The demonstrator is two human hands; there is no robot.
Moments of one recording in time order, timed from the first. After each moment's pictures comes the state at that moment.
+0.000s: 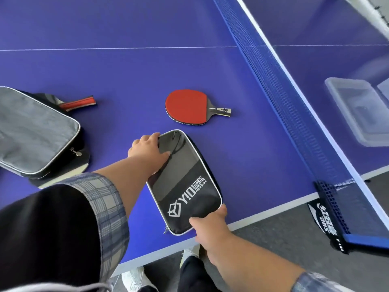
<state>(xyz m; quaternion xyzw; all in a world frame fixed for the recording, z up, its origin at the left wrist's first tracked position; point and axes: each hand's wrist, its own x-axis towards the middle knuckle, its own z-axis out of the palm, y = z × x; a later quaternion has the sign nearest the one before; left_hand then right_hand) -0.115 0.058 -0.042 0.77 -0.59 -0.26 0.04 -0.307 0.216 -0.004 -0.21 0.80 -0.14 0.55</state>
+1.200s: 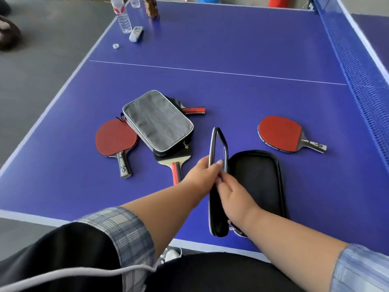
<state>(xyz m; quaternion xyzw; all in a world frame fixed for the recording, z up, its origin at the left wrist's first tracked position) -0.060 0.193 0.057 0.71 -0.24 -0.54 0.39 -0.183 0.180 0.064 -0.65 0.49 -0.11 0.57</state>
